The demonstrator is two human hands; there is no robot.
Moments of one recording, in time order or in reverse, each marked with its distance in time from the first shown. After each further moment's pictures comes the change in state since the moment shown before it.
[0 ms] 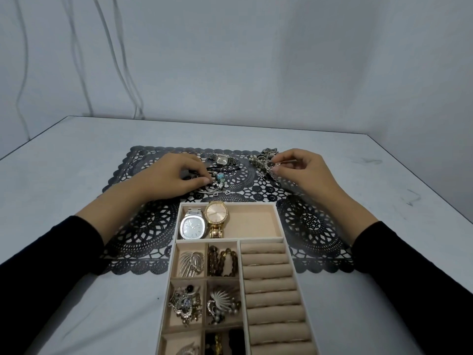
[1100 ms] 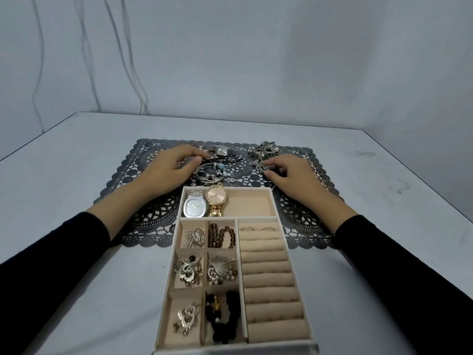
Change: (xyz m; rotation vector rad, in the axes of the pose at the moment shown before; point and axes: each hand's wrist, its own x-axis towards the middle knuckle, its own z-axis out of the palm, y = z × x) left_hand -0.024 0.016 0.010 -0.117 0.221 -0.159; right_hand -0.015 0.010 0.013 -0.676 -0.046 -0.237
